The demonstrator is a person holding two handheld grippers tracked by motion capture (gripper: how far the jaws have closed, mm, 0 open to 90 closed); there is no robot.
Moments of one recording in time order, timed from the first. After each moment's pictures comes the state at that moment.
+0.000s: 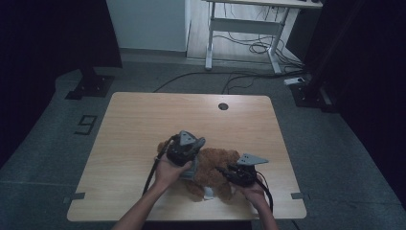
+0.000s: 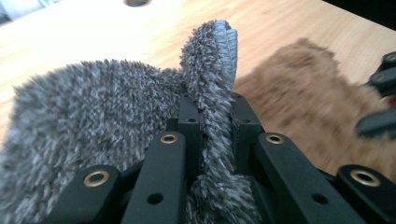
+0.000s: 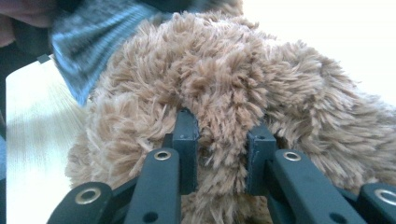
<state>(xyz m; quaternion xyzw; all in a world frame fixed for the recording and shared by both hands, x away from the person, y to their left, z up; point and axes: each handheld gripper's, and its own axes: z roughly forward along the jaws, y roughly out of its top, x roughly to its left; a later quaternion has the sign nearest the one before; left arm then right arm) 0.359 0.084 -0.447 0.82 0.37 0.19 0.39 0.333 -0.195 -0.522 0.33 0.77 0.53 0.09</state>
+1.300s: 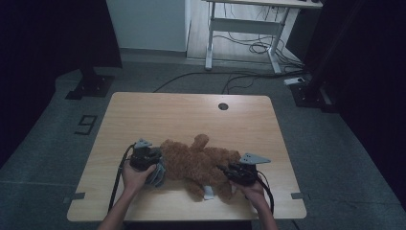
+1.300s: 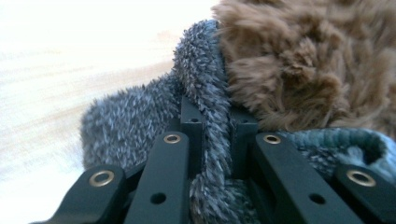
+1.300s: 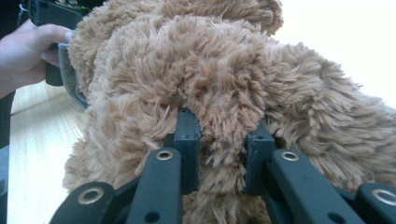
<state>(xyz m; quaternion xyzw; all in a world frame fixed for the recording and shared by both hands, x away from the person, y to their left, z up) 0.368 0.189 -0.504 0.75 0.47 0.11 0.44 0.337 -0.200 -0.526 0.34 0.76 0.55 0.08</state>
